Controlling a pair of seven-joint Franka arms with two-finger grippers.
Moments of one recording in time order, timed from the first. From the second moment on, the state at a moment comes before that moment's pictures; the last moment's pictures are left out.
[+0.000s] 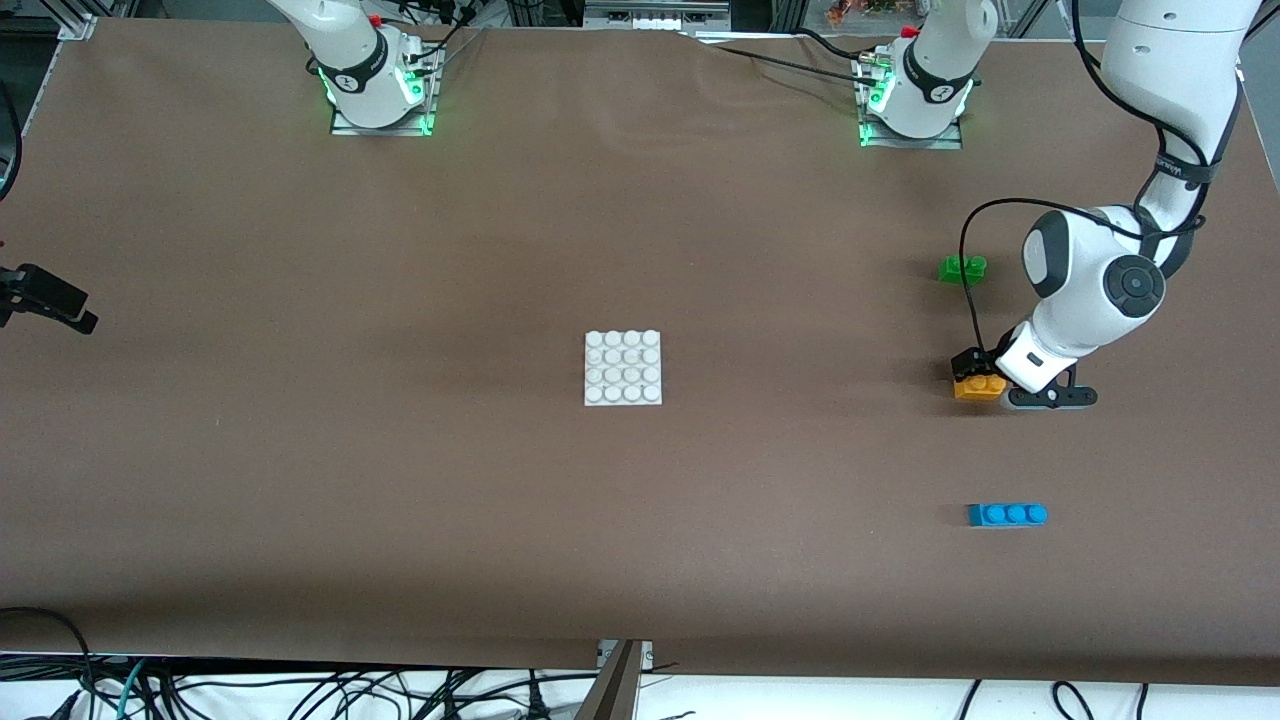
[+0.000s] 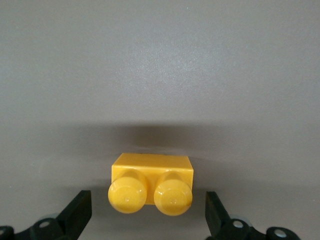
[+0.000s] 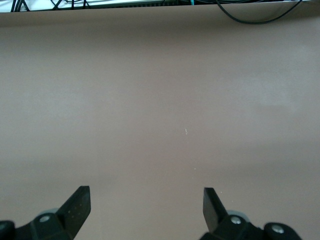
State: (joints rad) left arm 0.10 0.41 -0.02 -2.19 0.02 2.60 0.03; right arm -0.01 0.14 -0.15 -1.56 0.02 1.81 -0.09
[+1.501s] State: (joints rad) left arm 0.09 0.42 -0.03 -2.16 0.01 2.60 0.03; right arm -0.01 0.15 -0.15 -1.56 0.00 1.81 -0.09
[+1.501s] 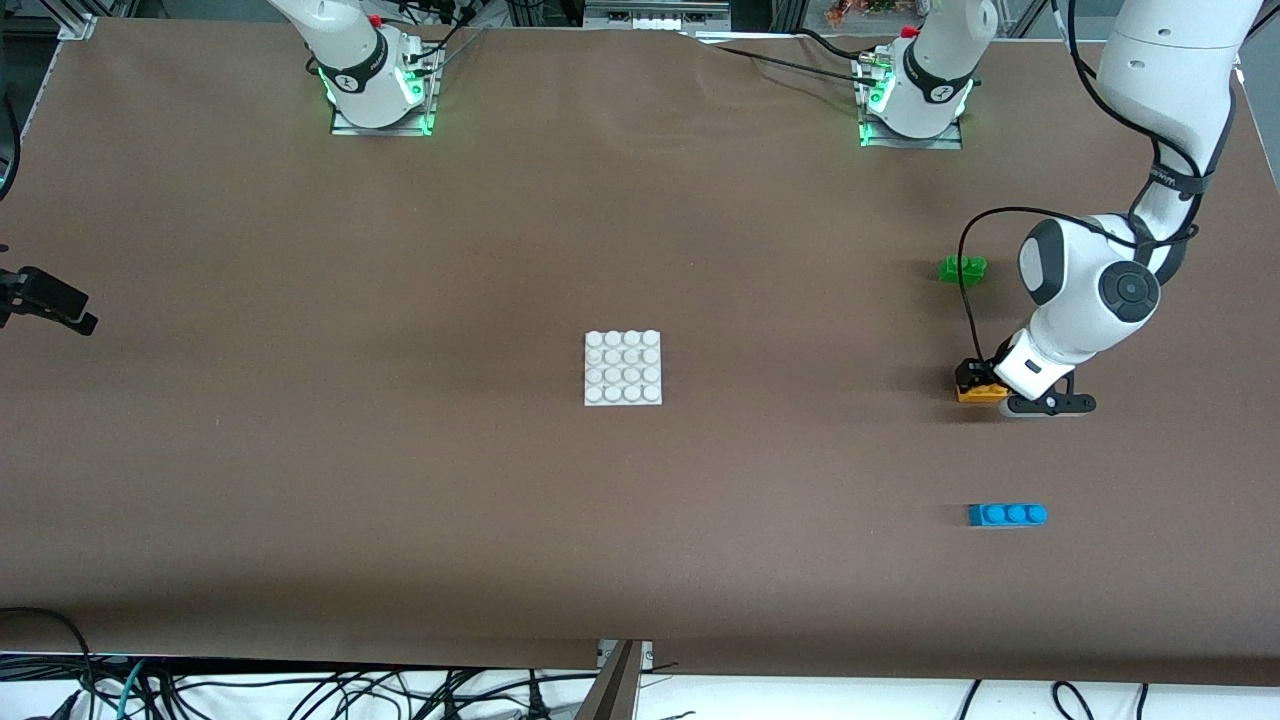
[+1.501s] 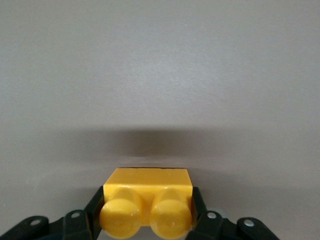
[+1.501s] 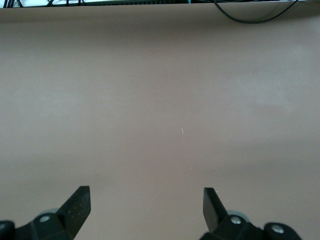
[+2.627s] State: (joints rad) left arm -0.48 0.43 -0.12 -1.80 -0.16 2.29 -0.67; right arm -0.01 0.15 -0.14 -1.55 0.00 1.81 -0.09
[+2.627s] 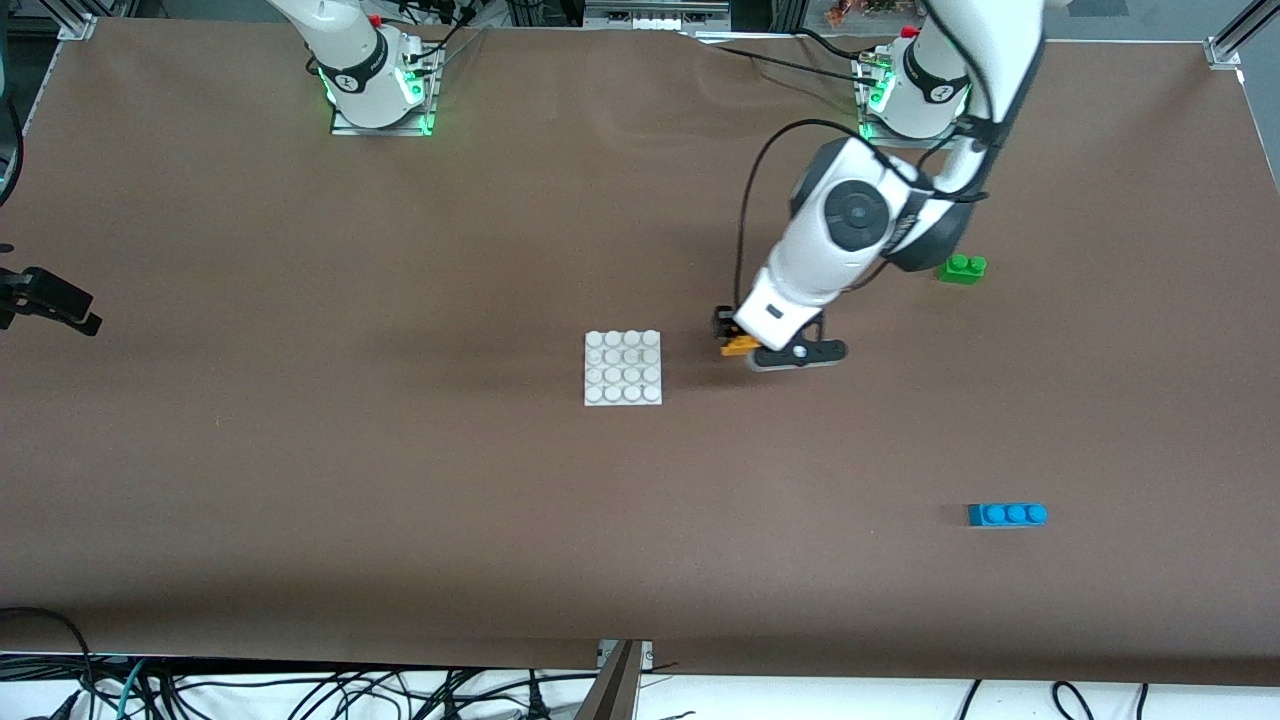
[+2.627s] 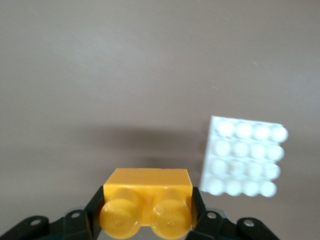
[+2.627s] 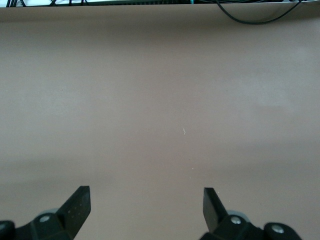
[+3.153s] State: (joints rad) left arm -0.62 0.69 -0.09 -1.45 -0.12 2.16 -0.90; right arm -0.01 0.15 -0.14 -1.55 0.00 1.81 -0.09
